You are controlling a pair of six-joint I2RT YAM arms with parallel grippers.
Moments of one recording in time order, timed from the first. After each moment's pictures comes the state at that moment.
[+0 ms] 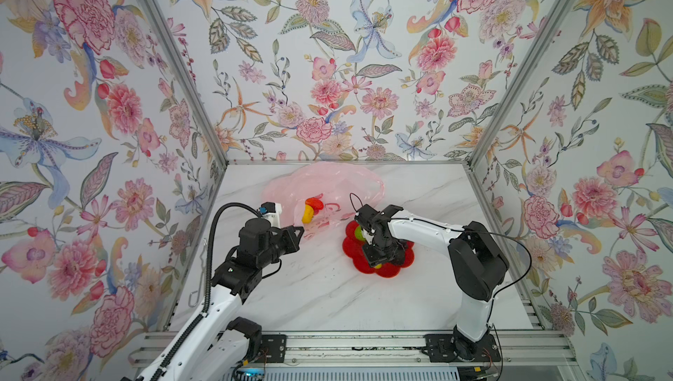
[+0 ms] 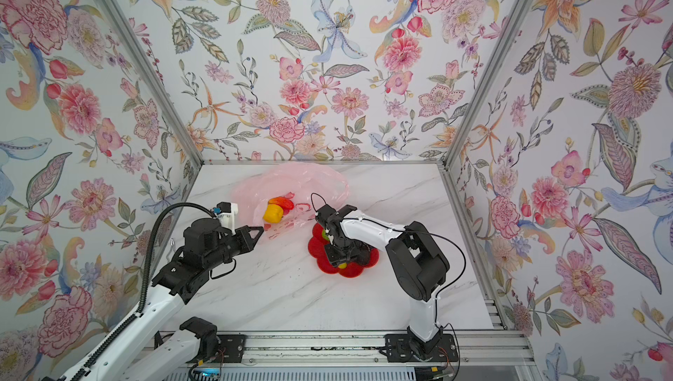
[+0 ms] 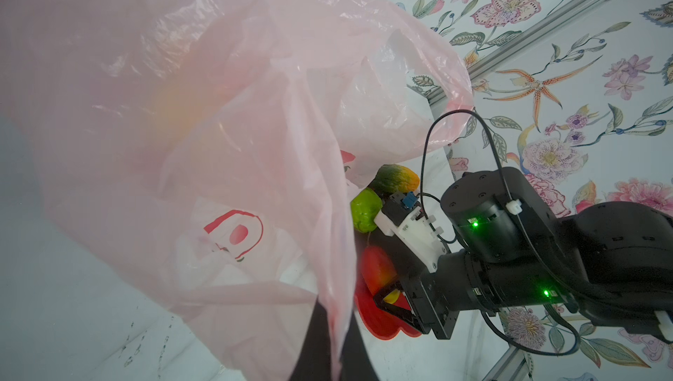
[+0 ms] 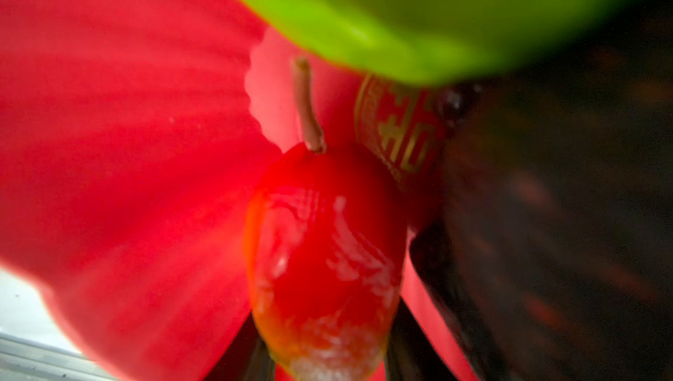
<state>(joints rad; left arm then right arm) -0.37 0.82 0.64 -0.29 0.23 -0.67 0.76 1.87 1.32 -1.02 -0.07 0.36</state>
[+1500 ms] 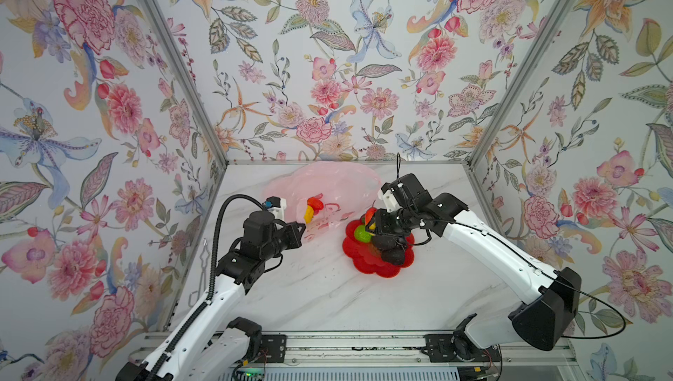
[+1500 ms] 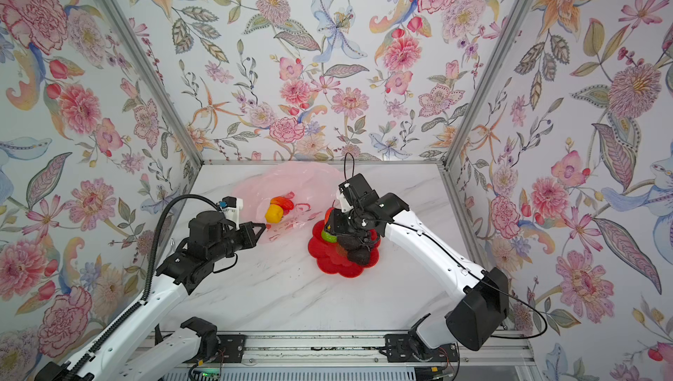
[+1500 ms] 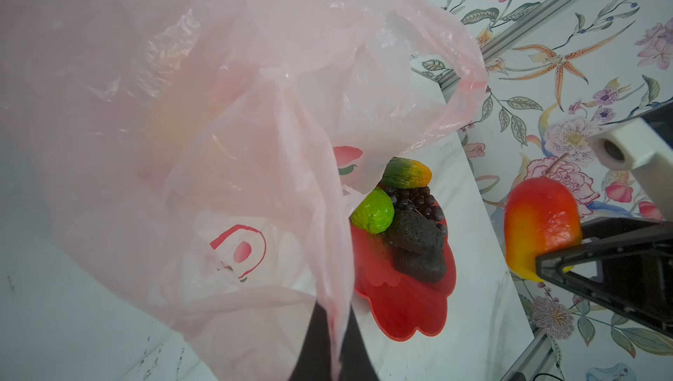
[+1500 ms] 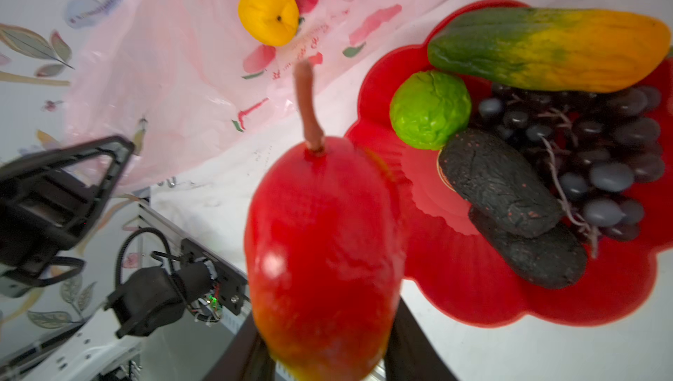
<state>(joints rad) -0.37 0.91 0.72 -0.32 0.23 -0.57 0.68 1.44 1.41 -0.90 -0.27 0.64</state>
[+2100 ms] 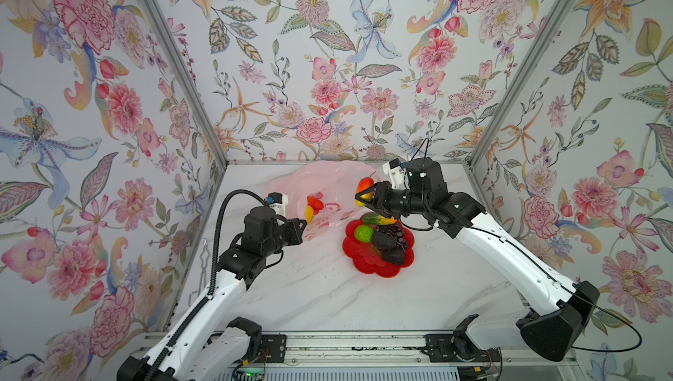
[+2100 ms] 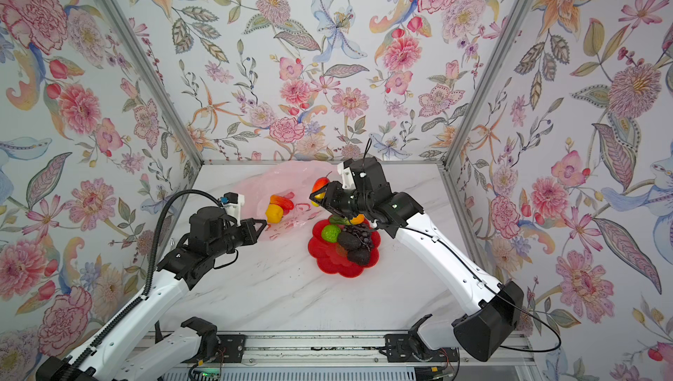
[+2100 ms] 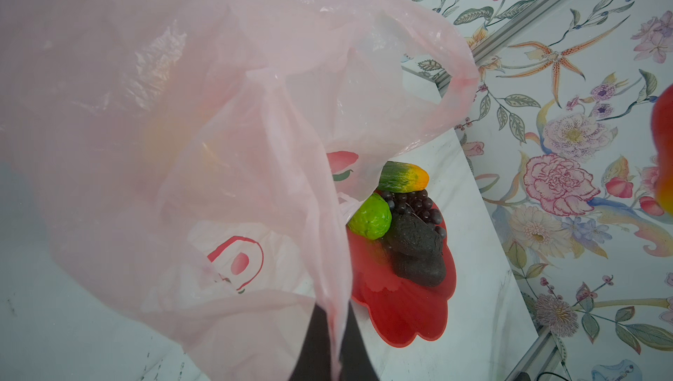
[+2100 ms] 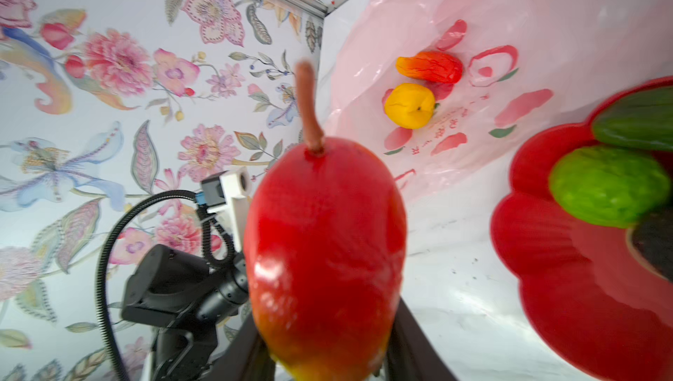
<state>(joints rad) -0.37 0.94 0.75 -0.31 0.24 -0.55 0.66 1.38 1.43 -0.52 -0.43 0.99</state>
